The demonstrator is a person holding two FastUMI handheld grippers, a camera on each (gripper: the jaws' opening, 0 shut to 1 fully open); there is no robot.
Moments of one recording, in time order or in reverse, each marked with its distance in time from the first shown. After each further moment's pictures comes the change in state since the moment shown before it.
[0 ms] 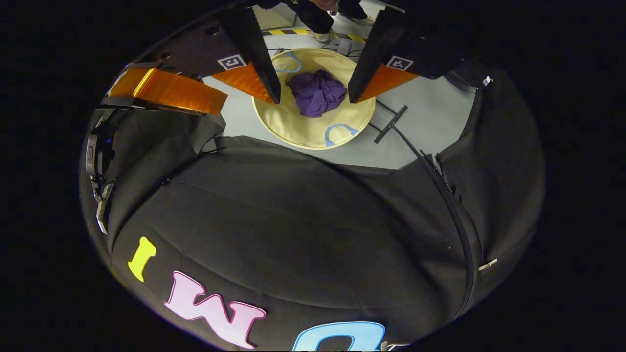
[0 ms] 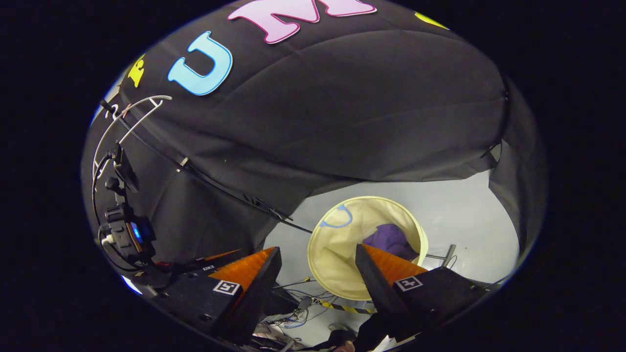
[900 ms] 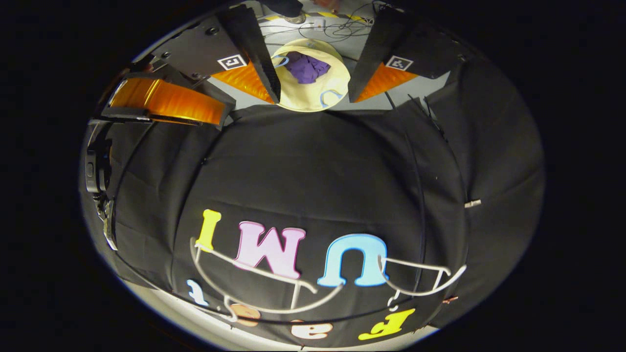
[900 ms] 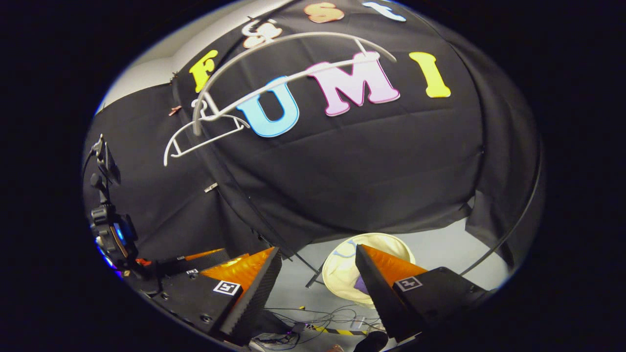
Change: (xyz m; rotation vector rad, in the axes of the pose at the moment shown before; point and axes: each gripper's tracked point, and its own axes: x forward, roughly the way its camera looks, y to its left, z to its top) left arm -0.257 0.033 -0.022 0.229 -0.456 -0.115; right arm -0.210 0.141 -0.058 -0.190 -0.452 -0.064
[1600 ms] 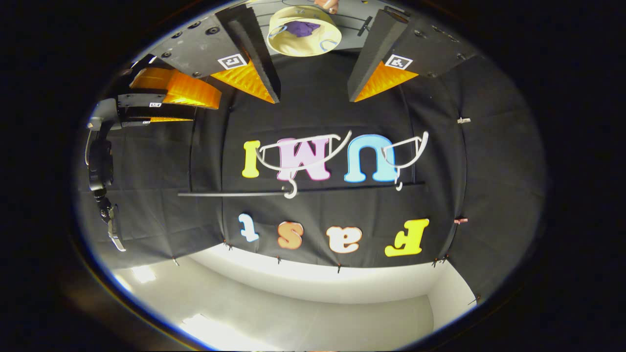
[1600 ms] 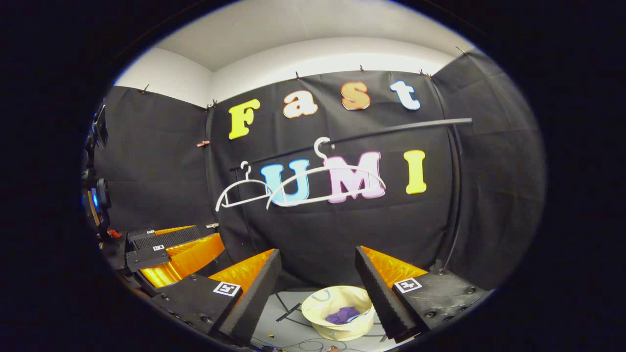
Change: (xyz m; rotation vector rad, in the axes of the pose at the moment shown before) left arm -0.233 -0.030 0.126 0.161 -0.489 -0.113; right arm -0.218 0.102 0.116 -0.213 -0.461 -0.092
